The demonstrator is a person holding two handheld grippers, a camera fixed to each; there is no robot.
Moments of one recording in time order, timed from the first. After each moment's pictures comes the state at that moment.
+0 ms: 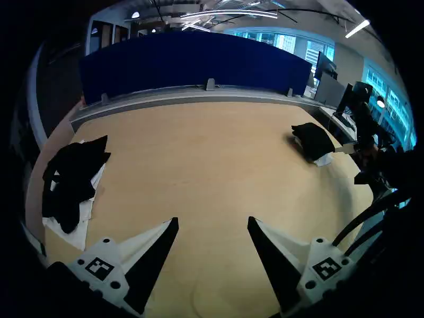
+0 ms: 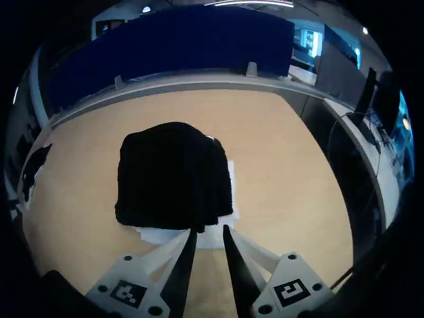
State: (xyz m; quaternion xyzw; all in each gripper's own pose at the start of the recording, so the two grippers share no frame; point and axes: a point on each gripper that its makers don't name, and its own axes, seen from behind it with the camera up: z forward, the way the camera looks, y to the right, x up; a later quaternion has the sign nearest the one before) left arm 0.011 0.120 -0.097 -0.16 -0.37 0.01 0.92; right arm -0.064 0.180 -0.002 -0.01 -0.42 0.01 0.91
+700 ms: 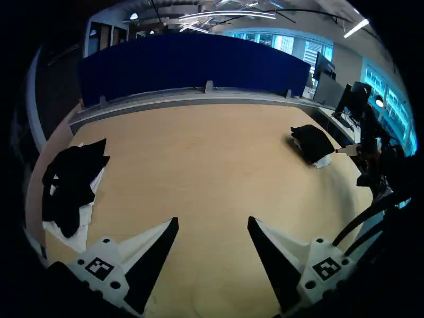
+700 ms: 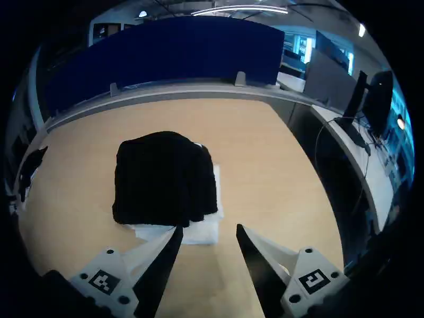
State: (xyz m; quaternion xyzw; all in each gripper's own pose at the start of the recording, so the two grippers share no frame) left arm 0.016 0.121 -0.092 -0.16 -0.37 0.01 0.92; right arm -0.051 0.196 -0.016 -0.04 -0.40 0.00 0.92
